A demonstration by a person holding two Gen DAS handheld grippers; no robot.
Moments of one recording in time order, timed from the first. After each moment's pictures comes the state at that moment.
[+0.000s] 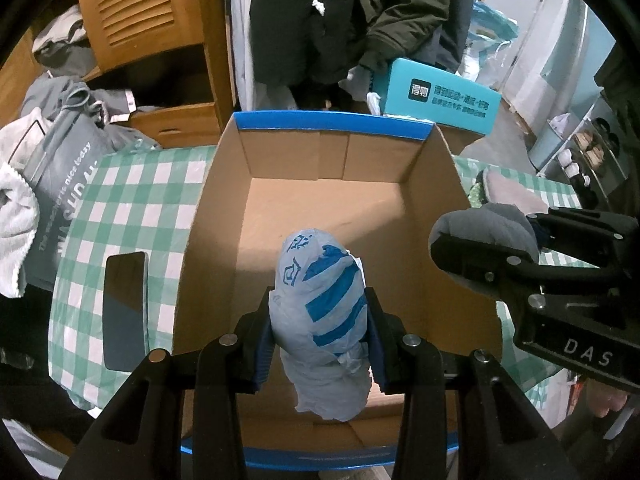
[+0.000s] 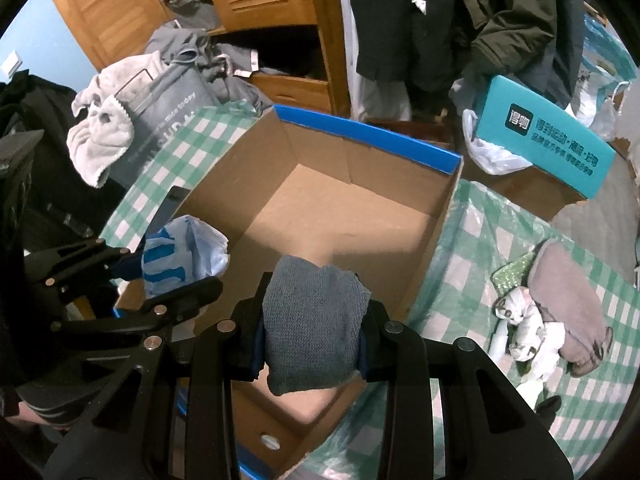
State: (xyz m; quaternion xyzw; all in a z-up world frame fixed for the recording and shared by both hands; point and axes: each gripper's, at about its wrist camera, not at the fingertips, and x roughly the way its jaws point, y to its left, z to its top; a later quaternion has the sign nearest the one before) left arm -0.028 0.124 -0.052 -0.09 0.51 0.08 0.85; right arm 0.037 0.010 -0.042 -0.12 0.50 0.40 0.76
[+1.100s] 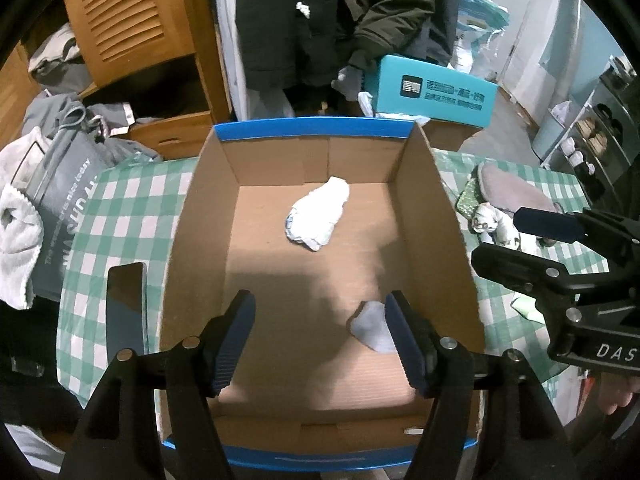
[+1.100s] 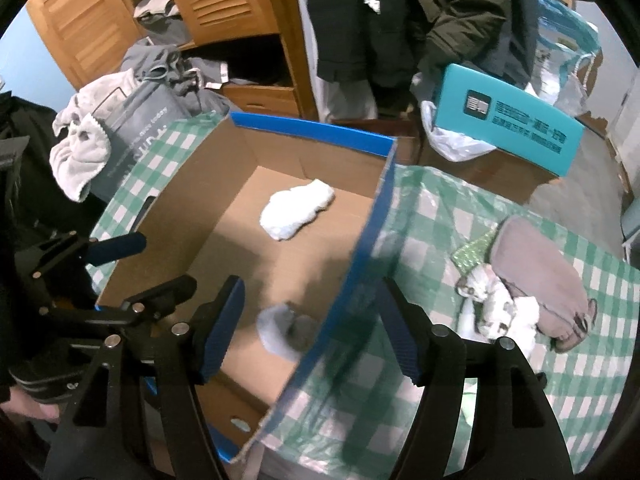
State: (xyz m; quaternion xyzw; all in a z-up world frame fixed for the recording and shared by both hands) left arm -0.016 0.098 -0.047 -0.06 0.52 0.08 0.85; right arm 0.045 -0.042 -0.040 -0.09 0.50 0.35 0.79
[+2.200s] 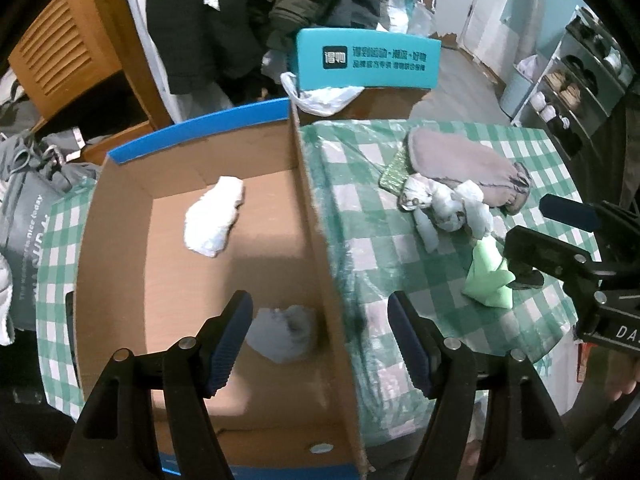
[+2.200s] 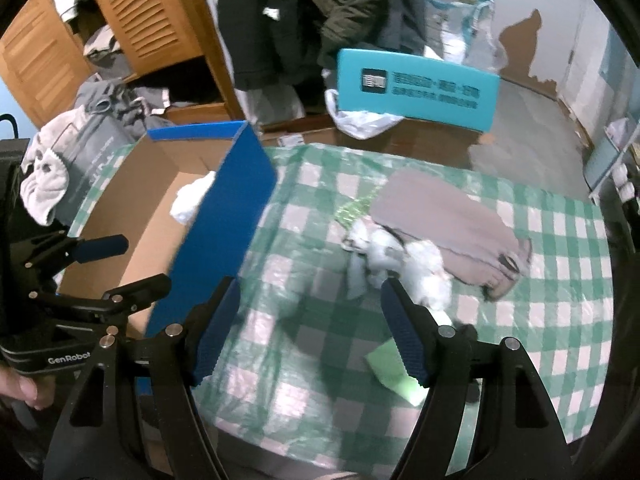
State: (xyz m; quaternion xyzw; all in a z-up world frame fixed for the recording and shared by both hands) left arm 0.023 0.001 -0.060 -0.02 0.55 0.02 0.83; right arm 0.061 -0.166 -0.049 -0.06 0.50 0.27 0.82
